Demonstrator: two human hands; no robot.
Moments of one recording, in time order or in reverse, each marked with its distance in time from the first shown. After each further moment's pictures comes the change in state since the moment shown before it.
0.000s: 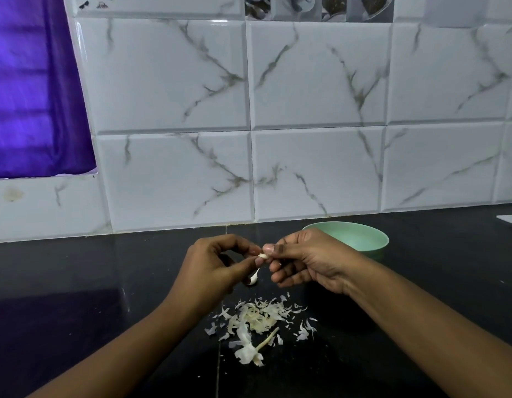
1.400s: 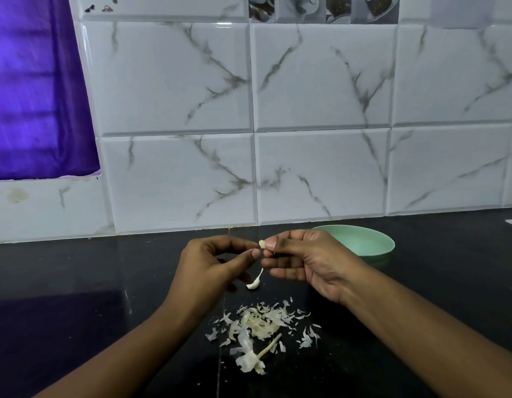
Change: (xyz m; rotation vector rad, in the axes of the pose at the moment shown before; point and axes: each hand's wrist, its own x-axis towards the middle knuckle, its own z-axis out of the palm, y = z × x) left_hand -0.001 0.007 -0.002 -0.101 0.079 -0.101; right_hand -0.004 -0.005 0.014 0.267 0.116 -0.064
